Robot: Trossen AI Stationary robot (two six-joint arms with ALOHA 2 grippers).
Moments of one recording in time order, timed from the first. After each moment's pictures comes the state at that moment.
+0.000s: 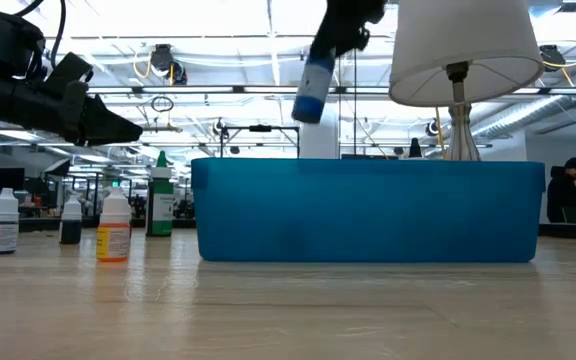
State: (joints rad) left arm 0.44 0.20 0.01 0.08 -0.05 0.04; right arm 0.05 1.62 1.49 -0.76 0.17 0.09
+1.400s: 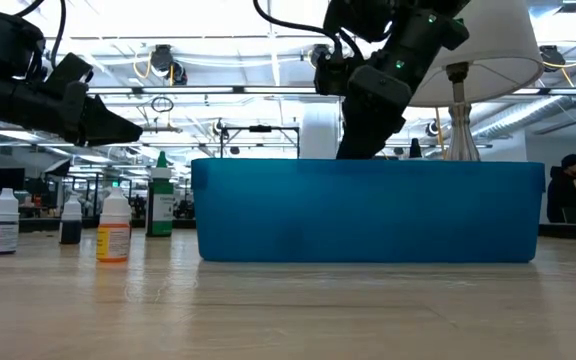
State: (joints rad) left arm 0.44 0.20 0.01 0.08 -0.05 0.04; right arm 0.04 1.68 1.08 -0.40 0.10 0.20
